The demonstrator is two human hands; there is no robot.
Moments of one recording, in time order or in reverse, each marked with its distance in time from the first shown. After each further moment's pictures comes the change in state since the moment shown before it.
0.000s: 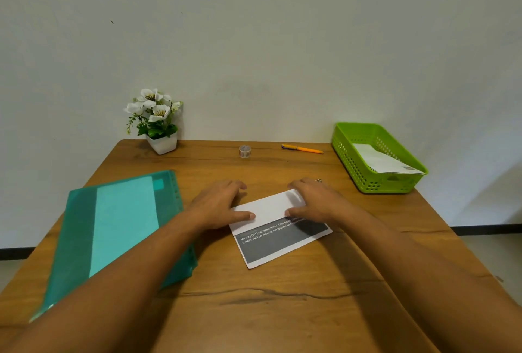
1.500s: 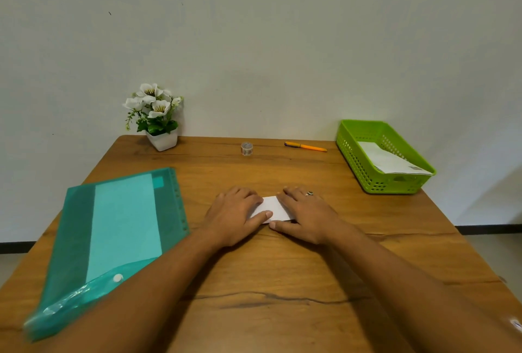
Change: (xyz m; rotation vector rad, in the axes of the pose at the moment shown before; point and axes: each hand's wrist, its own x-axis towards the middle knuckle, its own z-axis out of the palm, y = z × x) left_hand -0.002 0.020 0.038 0.102 0.133 0.088; right_hand -0.003 -0.012 0.038 -0.130 -0.044 -0.137
